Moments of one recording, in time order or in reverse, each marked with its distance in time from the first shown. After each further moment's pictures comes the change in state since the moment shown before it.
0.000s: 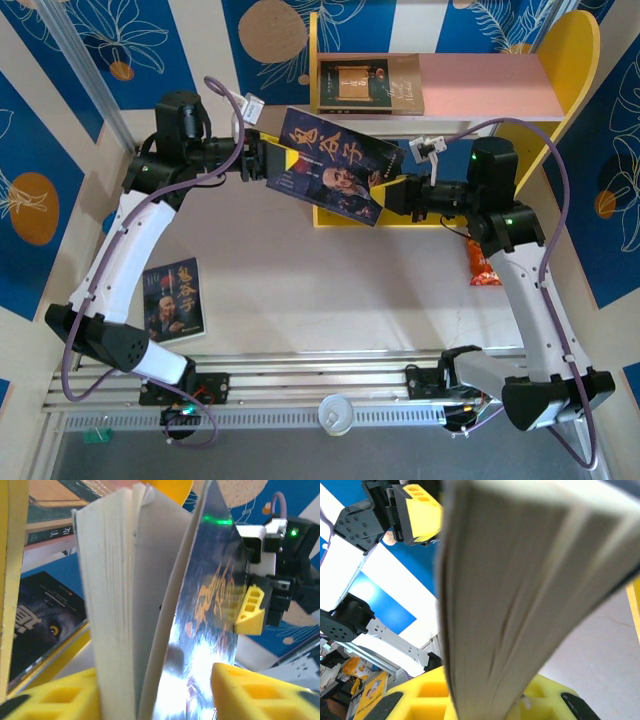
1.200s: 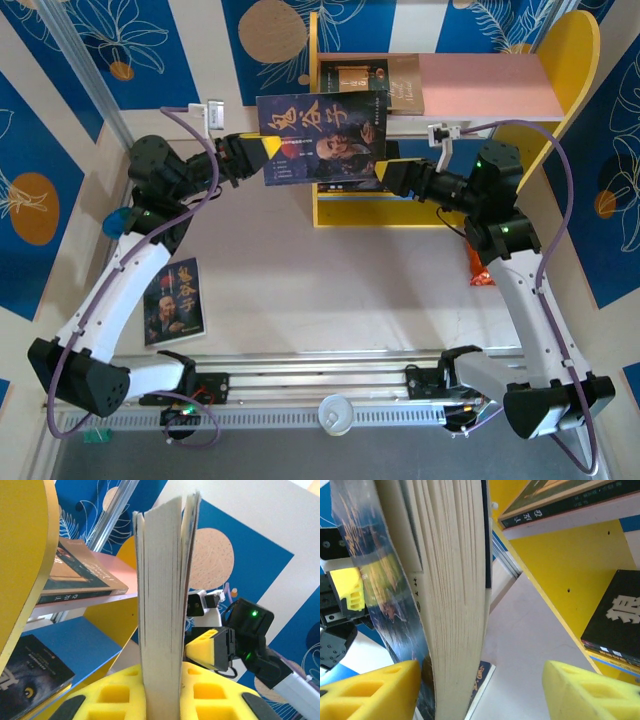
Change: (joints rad) left arm 0.008 -0.241 -0.461 0.812 -0.137 -0.535; right arm 0.000 -0.042 -0.092 0.272 0.297 0.303
